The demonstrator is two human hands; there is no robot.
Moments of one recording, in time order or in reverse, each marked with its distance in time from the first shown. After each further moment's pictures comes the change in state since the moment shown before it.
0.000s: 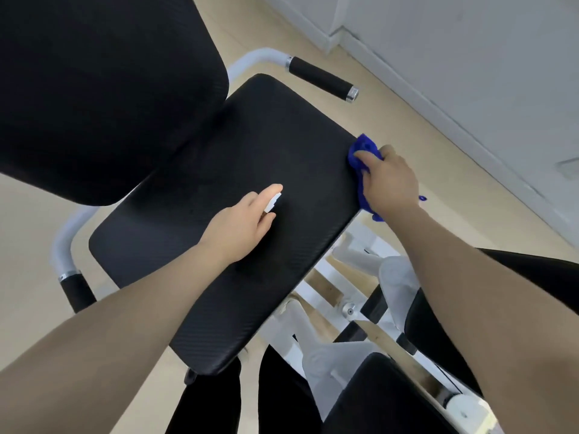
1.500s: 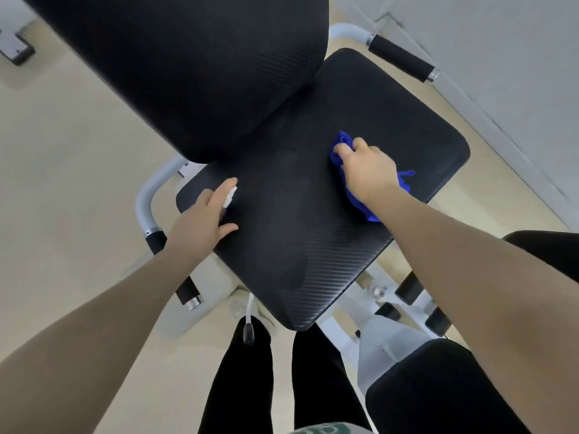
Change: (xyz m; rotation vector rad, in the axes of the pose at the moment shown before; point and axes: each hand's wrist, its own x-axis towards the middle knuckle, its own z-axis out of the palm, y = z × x) left_hand -0.119 -0.159 -0.033 -0.088 0.076 -0.232; right_hand -0.022 -0.171 0.030 -0.295 -0.197 -0.179
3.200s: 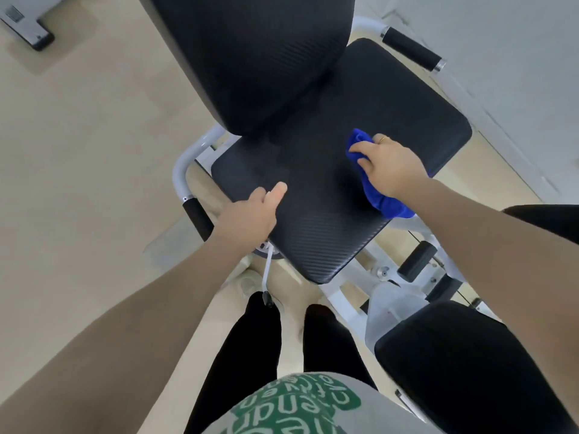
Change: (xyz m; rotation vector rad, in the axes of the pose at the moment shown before) left_hand -0.060 0.030 -0.005 0.310 0.022 0.178; right_hand -0.060 -0.021 -0.041 0.190 -0.118 -0.044
